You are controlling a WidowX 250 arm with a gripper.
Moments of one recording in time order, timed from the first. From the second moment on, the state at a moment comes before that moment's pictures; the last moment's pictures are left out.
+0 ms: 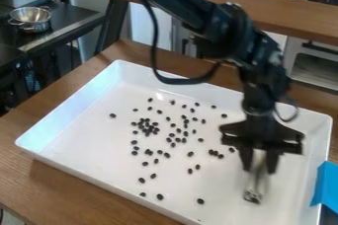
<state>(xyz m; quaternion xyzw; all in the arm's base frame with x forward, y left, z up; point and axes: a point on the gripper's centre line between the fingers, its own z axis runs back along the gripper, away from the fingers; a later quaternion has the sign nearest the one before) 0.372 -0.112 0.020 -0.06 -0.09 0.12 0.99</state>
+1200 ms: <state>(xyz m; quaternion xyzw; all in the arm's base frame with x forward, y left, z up) 0.353 0.082 0.014 0.05 -0.11 0.10 0.99</state>
